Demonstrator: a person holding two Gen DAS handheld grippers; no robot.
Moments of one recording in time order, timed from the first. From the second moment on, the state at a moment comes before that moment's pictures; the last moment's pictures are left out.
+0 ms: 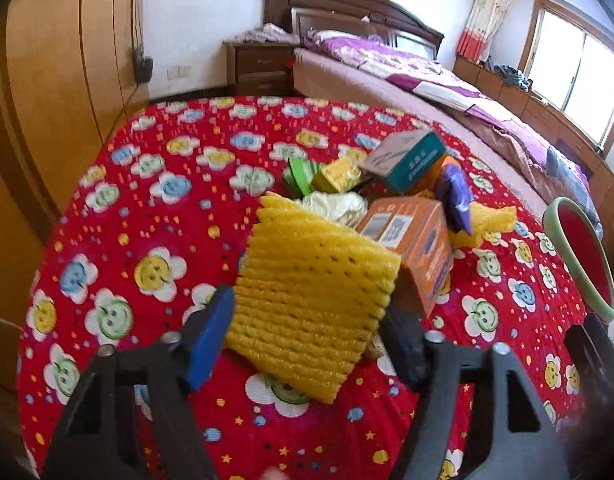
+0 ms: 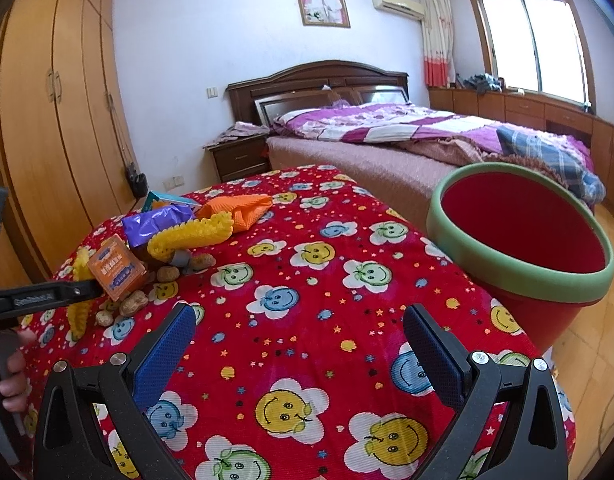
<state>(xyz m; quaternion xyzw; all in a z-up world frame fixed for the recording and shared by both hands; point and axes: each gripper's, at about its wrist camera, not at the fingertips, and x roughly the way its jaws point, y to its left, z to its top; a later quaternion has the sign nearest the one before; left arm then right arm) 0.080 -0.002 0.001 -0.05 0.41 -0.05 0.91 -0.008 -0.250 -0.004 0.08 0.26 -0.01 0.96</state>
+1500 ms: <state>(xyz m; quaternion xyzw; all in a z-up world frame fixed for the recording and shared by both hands) 0.098 0.082 0.013 -0.11 0.39 -0.07 0.91 0.089 -0.100 0.010 0.01 0.38 0.14 0.92</state>
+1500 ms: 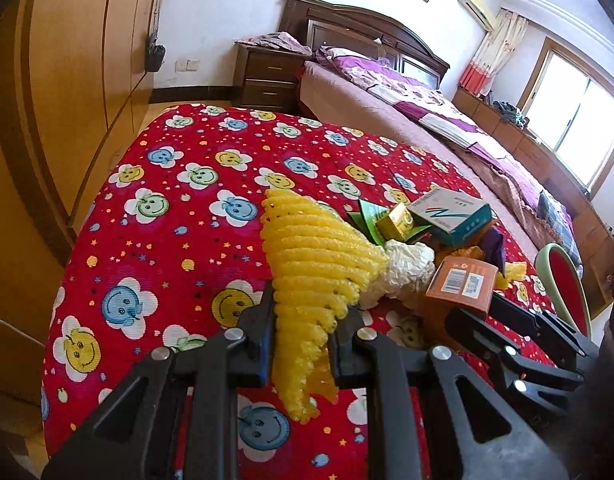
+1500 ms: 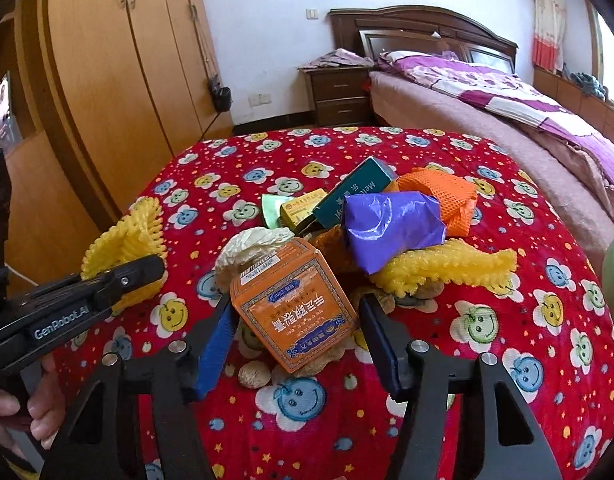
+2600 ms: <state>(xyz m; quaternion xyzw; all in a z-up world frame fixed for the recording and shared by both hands) 0.060 -0.046 0.077 -0.09 0.39 -0.20 0.90 -0.008 -0.238 0.082 0.10 0.28 0.07 0.95</state>
